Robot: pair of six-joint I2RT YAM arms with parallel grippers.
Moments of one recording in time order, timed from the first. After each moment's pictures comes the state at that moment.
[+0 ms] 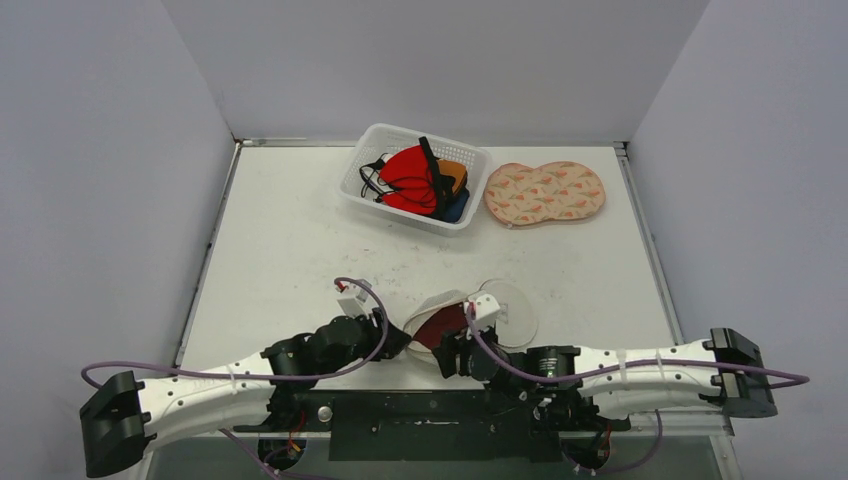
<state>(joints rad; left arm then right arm) -1.11 0.77 0.25 0.01 -0.27 -1.01 1.46 0.92 0.48 -0.20 0.65 0.77</state>
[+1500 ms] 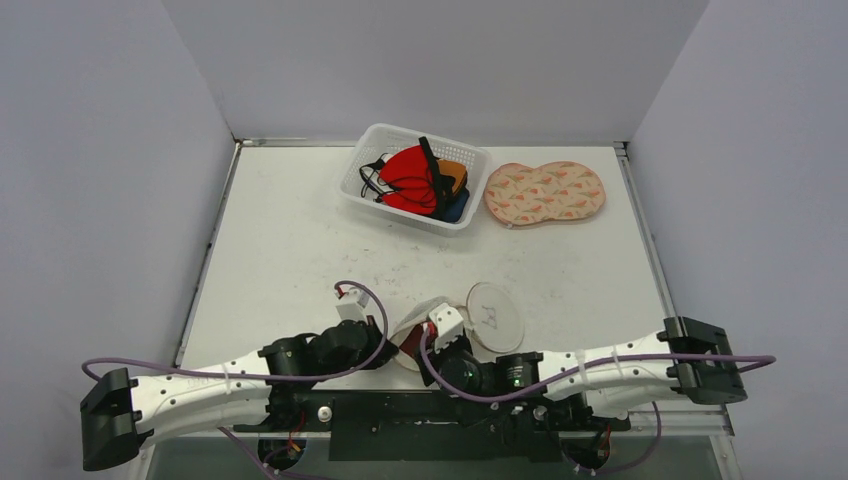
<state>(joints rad) -1.17 0.76 0.33 -0.26 -0.30 -1.11 1.58 1.16 0.58 -0.06 0.75 0.57</state>
